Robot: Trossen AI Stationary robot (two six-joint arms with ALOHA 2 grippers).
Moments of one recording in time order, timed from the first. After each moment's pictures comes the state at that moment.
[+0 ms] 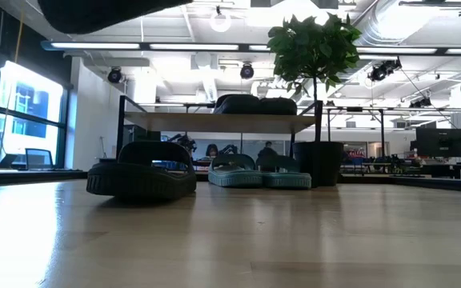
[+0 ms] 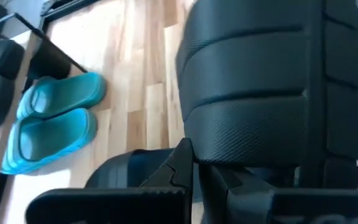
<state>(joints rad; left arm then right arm) -0.61 1.45 1.27 -0.85 -0.67 -0.32 0.83 2.12 2.36 -1.06 0.60 0.52</state>
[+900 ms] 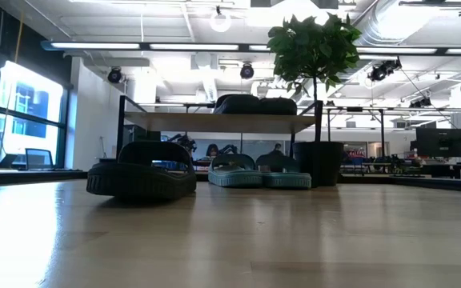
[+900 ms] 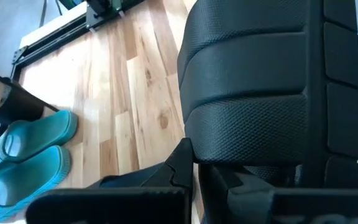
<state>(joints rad) -0.73 1.46 1.28 -0.76 -0.69 -0.23 0.65 2.12 2.28 -0.96 0.59 0.11</state>
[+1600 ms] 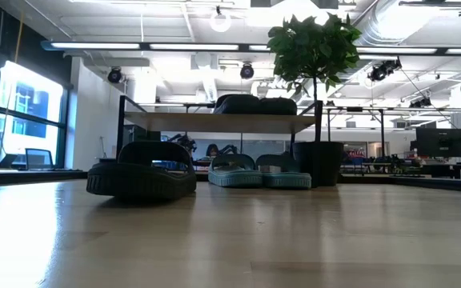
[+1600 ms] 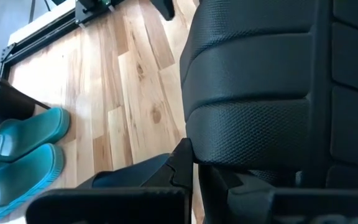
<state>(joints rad) -0.74 1.46 1.28 -0.77 -0.66 -0.23 0.57 2.12 2.14 -0.79 0.53 0.01</state>
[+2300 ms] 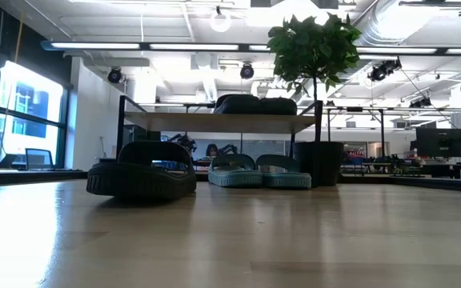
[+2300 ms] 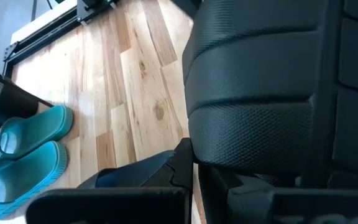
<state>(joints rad) -0.74 1.46 1.28 -0.80 -0.66 -0.23 0.54 2.13 2.14 -0.71 0.37 -0.05</state>
